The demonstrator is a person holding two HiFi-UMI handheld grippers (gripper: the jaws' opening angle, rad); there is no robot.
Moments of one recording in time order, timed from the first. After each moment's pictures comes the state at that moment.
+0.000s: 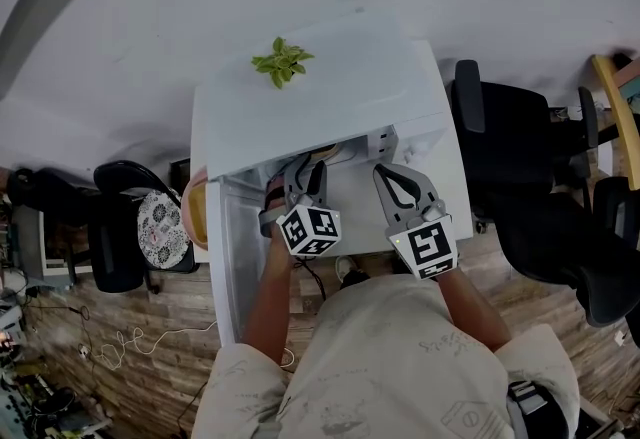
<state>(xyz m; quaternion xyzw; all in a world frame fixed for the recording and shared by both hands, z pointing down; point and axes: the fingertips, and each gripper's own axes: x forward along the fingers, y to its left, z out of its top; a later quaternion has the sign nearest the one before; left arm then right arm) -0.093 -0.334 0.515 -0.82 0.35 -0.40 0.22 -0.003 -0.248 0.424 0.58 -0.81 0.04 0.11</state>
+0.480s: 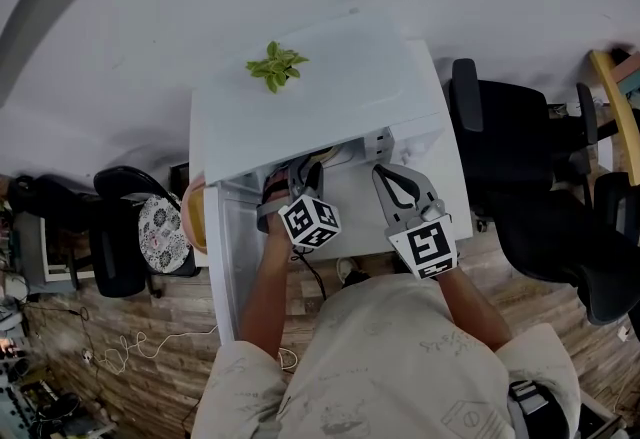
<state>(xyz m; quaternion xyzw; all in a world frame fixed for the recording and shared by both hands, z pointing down) -0.091 -0.348 0.548 -0.79 0.30 -0.48 0.25 0.003 -0.250 0.425 0.58 -0.81 0.04 0.11</state>
